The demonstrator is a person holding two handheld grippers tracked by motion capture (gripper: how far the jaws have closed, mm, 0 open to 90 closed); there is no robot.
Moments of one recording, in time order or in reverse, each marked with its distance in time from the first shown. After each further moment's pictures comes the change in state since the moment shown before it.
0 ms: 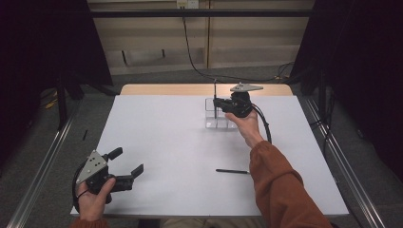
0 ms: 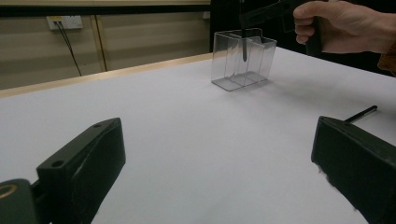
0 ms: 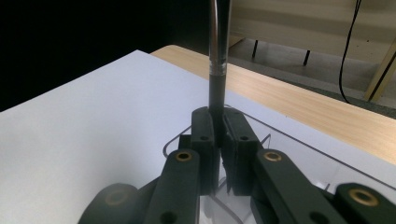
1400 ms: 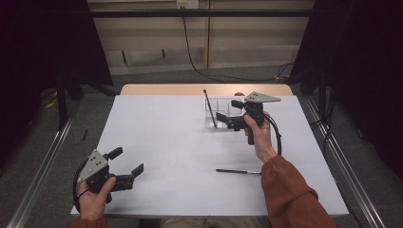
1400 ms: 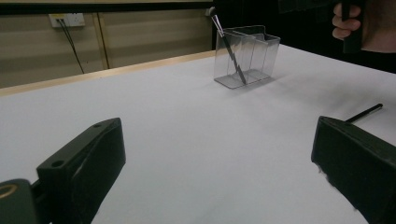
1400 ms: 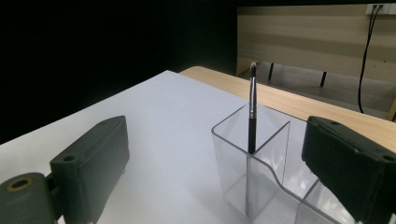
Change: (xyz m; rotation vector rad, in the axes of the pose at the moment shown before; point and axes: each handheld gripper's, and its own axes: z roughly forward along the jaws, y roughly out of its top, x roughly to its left) left arm 0.001 0.000 0.001 0.013 0.015 0.000; right arm 0.019 -0.015 -0.054 -0.114 0.073 0.012
